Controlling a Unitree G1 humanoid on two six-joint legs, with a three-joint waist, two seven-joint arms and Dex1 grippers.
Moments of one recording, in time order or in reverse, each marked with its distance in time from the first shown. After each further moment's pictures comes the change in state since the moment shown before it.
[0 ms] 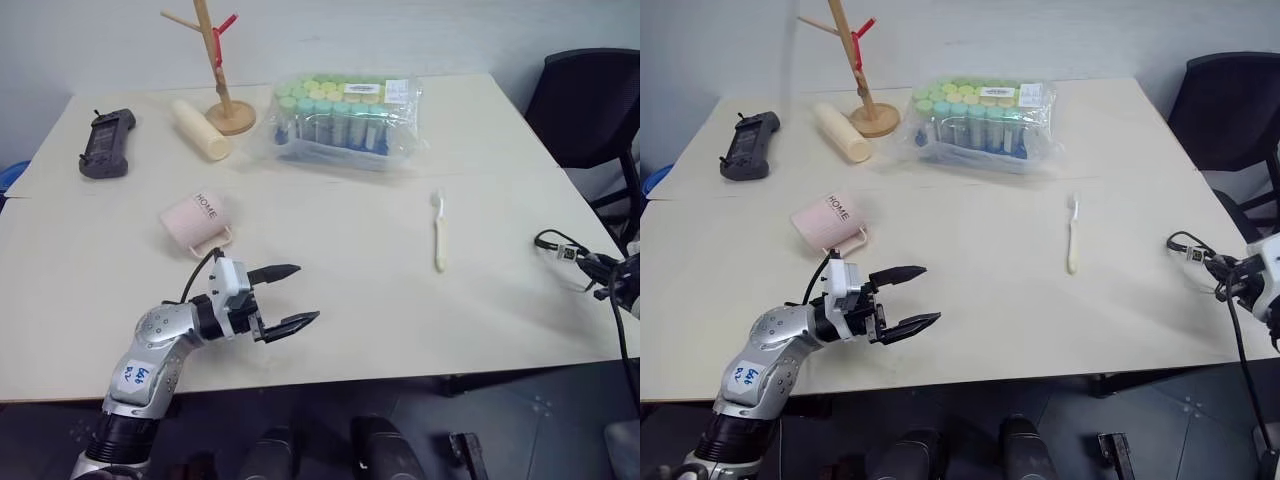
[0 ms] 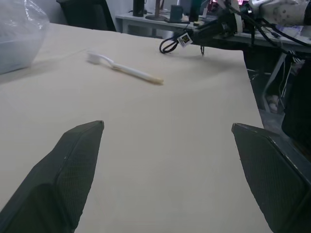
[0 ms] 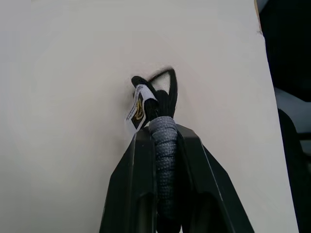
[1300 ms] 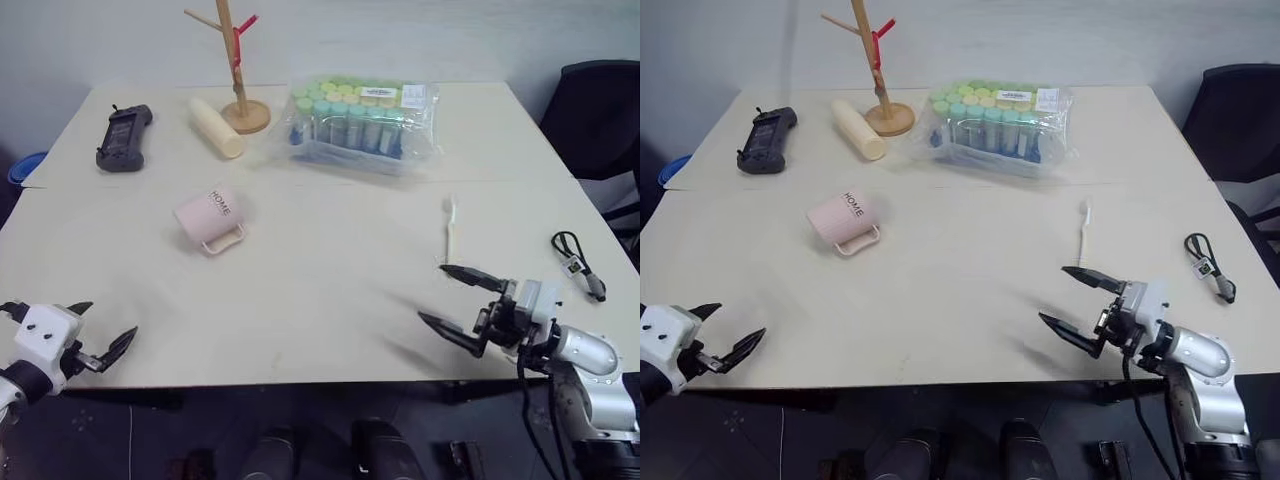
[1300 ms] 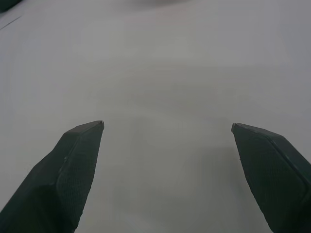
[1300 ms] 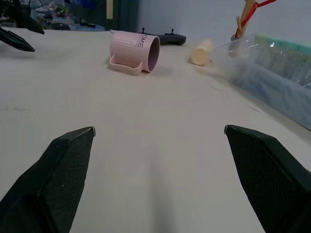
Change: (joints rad) left arm 0.505 0.245 0.610 0.106 0.205 -0.054 0.269; right arm 0.334 0.355 0.237 -0.832 0.316 -0.116 0.271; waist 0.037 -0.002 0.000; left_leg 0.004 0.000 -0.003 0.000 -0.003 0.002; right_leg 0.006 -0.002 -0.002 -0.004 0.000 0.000
